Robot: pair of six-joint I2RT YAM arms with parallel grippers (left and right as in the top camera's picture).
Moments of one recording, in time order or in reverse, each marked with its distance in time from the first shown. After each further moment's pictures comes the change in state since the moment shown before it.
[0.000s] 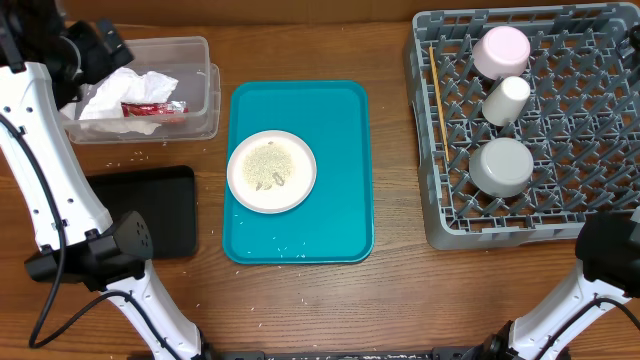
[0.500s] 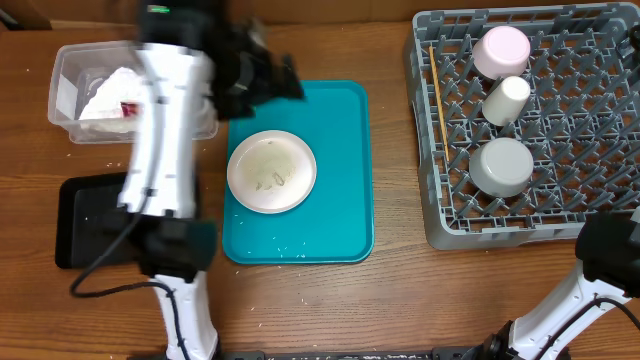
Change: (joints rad) left arm -0.529 0.000 -0.302 0.009 0.169 -0.048; right arm 0.000 0.000 0.000 0.000 -0.001 0.000
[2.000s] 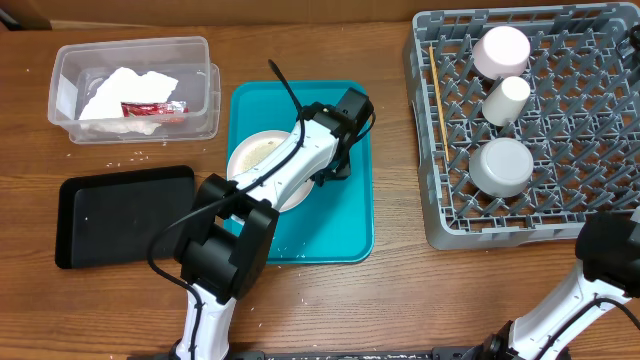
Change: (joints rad) left arm -0.361 0.001 -0.790 0.686 -0.568 -0.326; right arm 0.000 0.000 0.000 0.000 0.000 0.000
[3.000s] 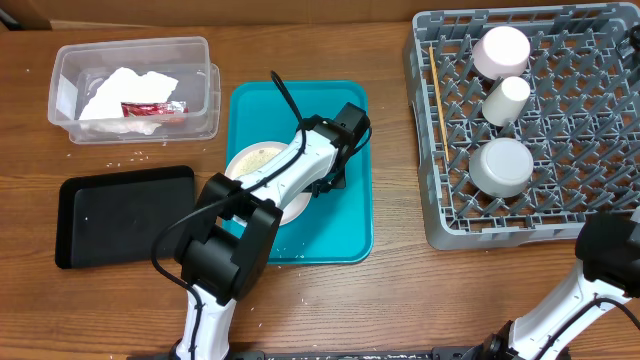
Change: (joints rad) left arm -0.003 -0.003 -0.089 0.021 -0.026 0.027; right arm 0.000 0.000 0.000 0.001 0.000 0.000
